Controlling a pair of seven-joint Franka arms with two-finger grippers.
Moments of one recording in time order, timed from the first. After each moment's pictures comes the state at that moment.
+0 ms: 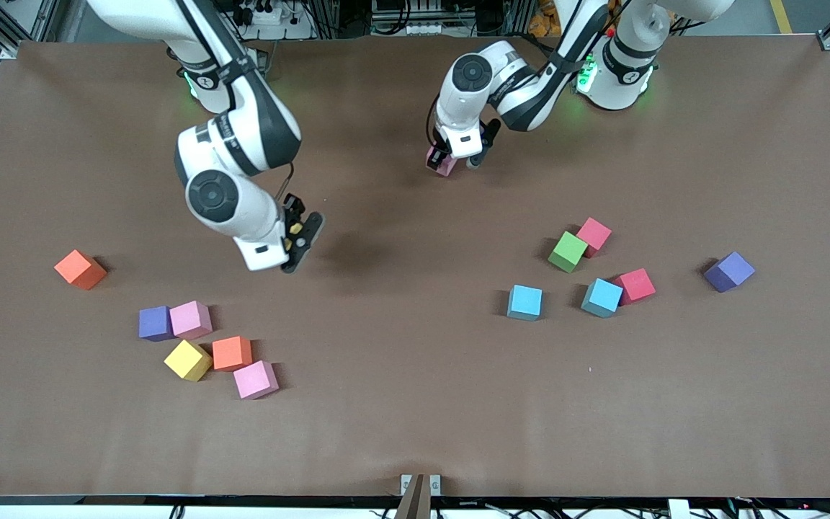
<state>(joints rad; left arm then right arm) -0.63 0.34 -0.43 -2.31 -0.15 2.69 -2.12 0.53 0.29 -0.04 -1.93 0.14 2.02 -0.69</state>
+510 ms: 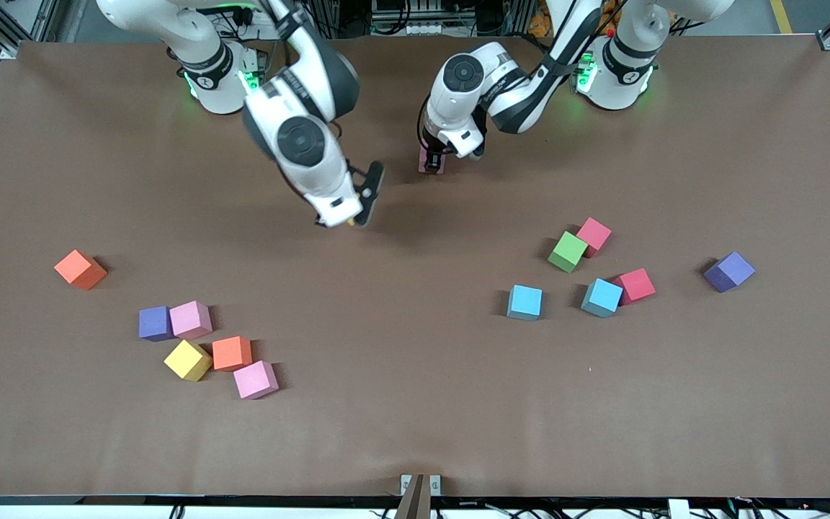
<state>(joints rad) -0.65 0.36 -0.44 -2.29 -0.14 2.69 -2.49 0.75 0.27 -0.04 -1.95 0.12 2.03 -0.69</state>
